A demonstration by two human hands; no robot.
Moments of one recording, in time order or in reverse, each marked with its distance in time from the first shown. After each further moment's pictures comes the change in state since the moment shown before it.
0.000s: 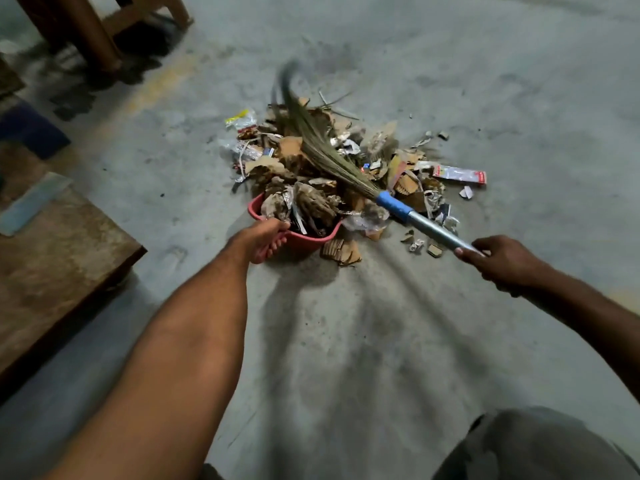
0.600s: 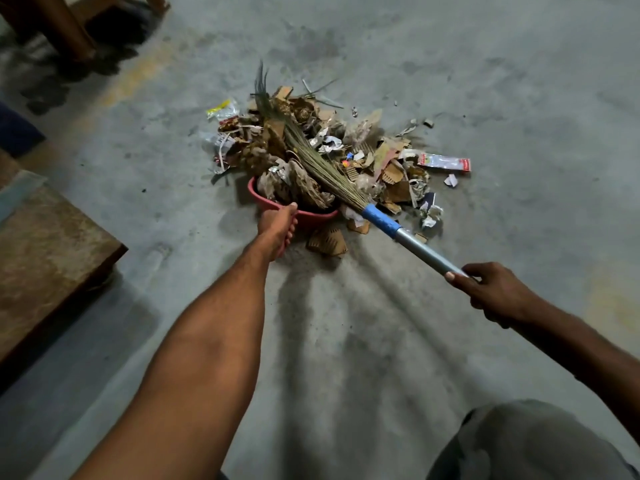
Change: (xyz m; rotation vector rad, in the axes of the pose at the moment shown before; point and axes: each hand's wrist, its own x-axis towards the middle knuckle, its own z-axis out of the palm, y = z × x) left_hand 0.018 0.005 0.067 -0.241 0.246 0.239; right_hand -0.044 0.036 0.023 0.148 -0.060 0.027
